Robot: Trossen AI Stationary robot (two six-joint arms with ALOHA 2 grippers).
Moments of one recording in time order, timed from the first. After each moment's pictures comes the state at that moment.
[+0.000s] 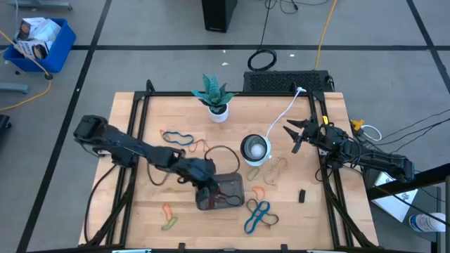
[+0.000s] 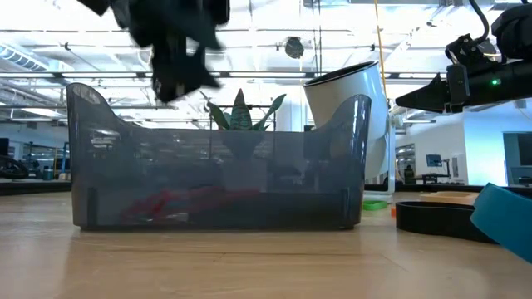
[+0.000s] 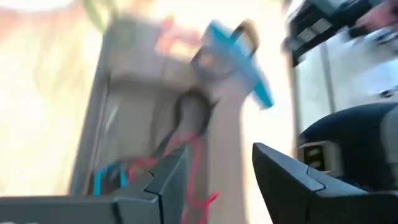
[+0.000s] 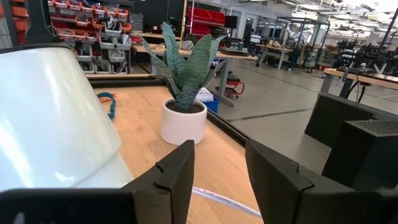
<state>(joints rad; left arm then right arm) -0.28 1.54 0.94 -0.08 0.13 -0.63 -0.31 0.10 0.02 0.06 0.24 -0.12</state>
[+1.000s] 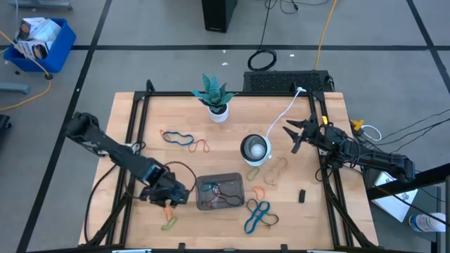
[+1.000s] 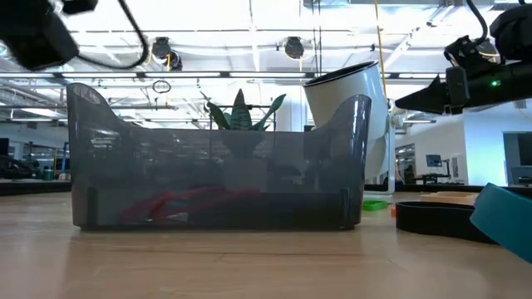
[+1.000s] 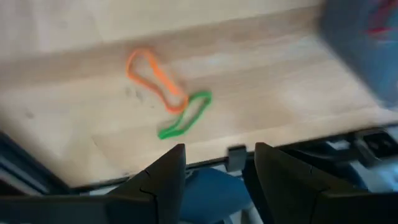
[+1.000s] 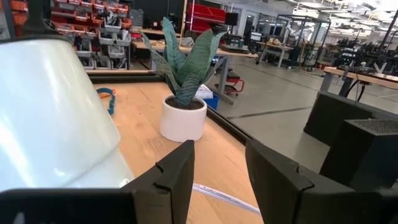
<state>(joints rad) -0.54 1.41 0.94 -0.74 0.37 -2.04 -0.31 0.12 0.02 0.06 0.24 -0.12</state>
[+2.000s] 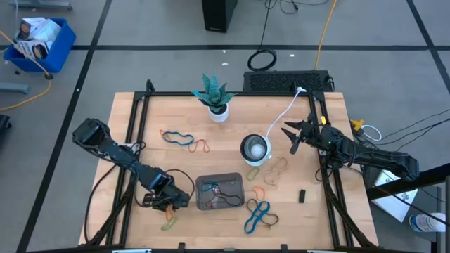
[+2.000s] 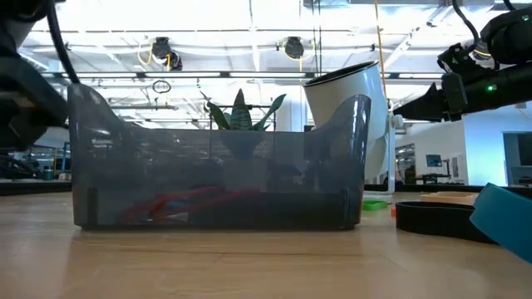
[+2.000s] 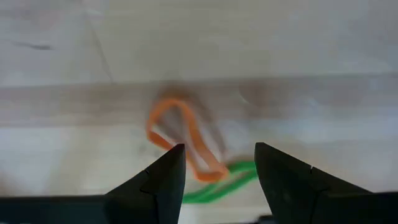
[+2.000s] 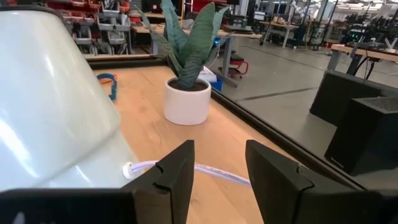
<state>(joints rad) -0.58 1.57 0.73 -0.42 0.38 -2.18 -0.31 0.22 0.02 0.08 0.24 -0.06</state>
